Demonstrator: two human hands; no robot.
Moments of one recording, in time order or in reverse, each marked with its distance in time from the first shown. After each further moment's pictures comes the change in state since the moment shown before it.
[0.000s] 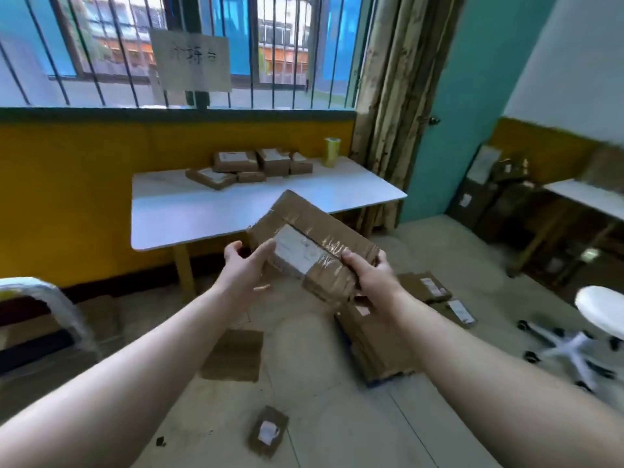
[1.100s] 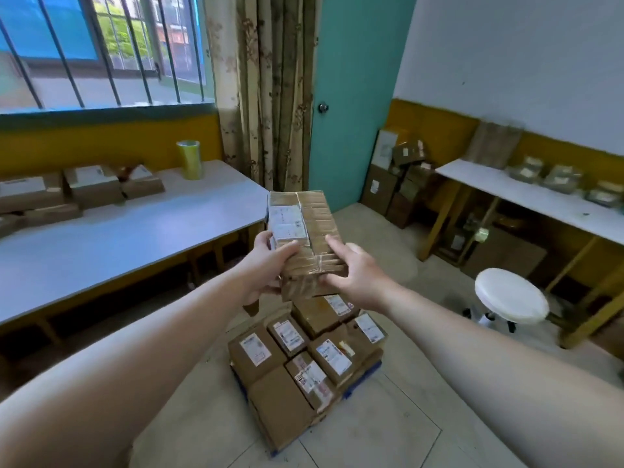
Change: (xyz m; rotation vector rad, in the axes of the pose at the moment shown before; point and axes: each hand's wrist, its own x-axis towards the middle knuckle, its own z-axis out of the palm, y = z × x) left_hand 0.156 -0.008 0.532 0.338 -0.469 -0.043; right_hand 0.188 -0.110 -0.432 -0.969 0.103 -0.279
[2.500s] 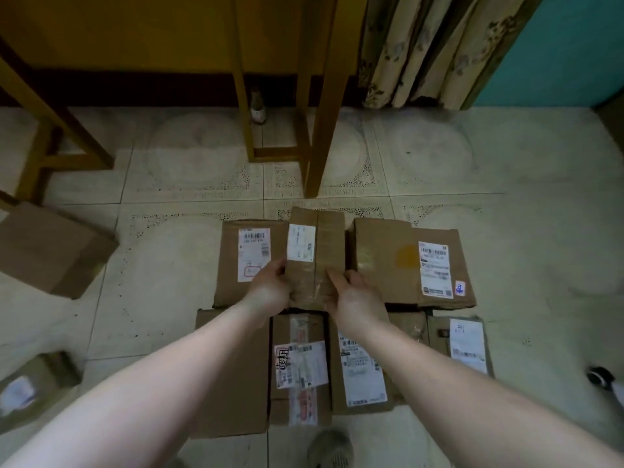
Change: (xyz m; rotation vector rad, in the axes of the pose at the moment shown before) left_hand 0.408 -0.445 0.076 -0.020 0.516 -0.409; right_hand 0.294 0.449 0.361 -0.479 -0.730 -0.156
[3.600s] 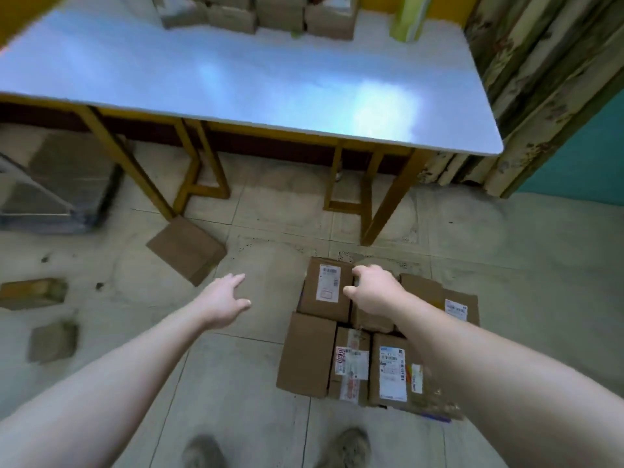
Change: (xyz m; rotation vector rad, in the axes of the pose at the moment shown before) left_hand -0.184 0.060 -0.219 0.631 0.036 -0.148; right_hand -0.085 -0.144 -0.177 -0.068 -0.178 0.048
